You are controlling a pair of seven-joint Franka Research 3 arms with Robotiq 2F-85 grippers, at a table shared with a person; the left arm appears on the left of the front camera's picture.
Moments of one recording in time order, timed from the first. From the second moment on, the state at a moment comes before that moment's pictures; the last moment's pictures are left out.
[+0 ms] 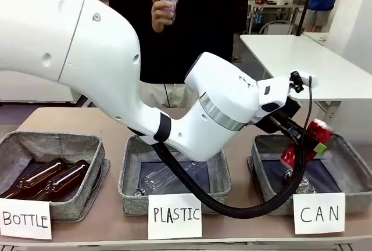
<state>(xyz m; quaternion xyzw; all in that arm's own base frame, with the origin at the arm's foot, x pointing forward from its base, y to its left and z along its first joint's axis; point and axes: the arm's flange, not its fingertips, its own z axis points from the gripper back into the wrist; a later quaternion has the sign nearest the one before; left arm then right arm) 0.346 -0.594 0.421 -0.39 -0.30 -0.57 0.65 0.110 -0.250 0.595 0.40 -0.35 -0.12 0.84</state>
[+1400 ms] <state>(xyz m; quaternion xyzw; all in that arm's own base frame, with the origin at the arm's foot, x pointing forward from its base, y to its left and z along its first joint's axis) 0.395 -0.130 0.548 -0.46 -0.15 -0.21 0.85 0.112 -0.251 0.595 0.40 -0.35 -0.12 0.84</state>
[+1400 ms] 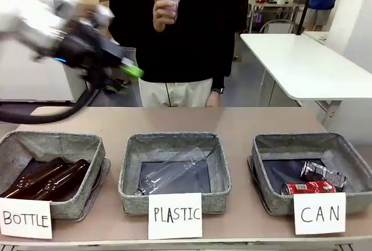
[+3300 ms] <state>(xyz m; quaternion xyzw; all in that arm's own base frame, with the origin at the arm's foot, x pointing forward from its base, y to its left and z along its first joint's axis) 0.372 0.065 0.466 -0.69 -0.18 0.06 0.70 0.194 -0.137 0.595 0.51 -0.32 -0.04 0.80</state>
